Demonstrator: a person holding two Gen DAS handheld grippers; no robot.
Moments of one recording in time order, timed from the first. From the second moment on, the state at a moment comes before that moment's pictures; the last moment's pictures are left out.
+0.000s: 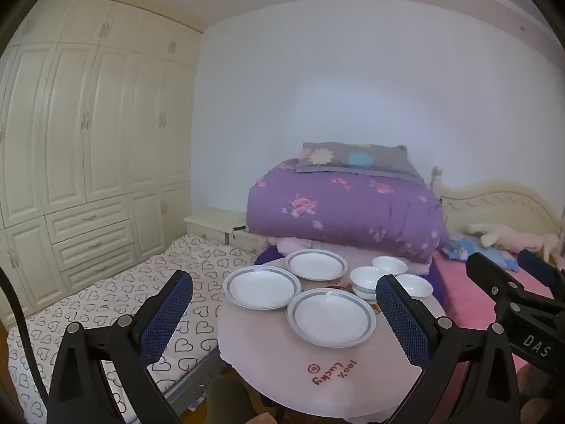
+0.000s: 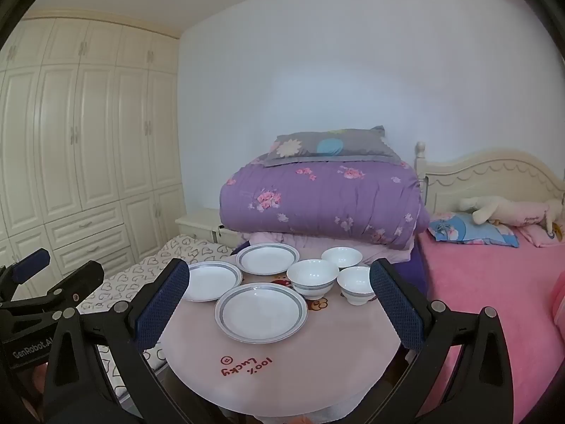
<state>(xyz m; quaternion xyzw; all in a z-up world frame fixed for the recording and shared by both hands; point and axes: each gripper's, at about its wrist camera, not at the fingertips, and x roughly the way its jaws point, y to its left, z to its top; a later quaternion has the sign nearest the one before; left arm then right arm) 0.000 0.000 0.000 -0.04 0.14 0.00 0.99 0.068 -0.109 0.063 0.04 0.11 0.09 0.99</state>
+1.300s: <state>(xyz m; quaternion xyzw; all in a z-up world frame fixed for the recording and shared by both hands) 0.004 -0.005 -0.005 -0.04 0.13 0.03 0.99 0.069 -0.123 0.069 0.04 0.12 0.09 0.99</state>
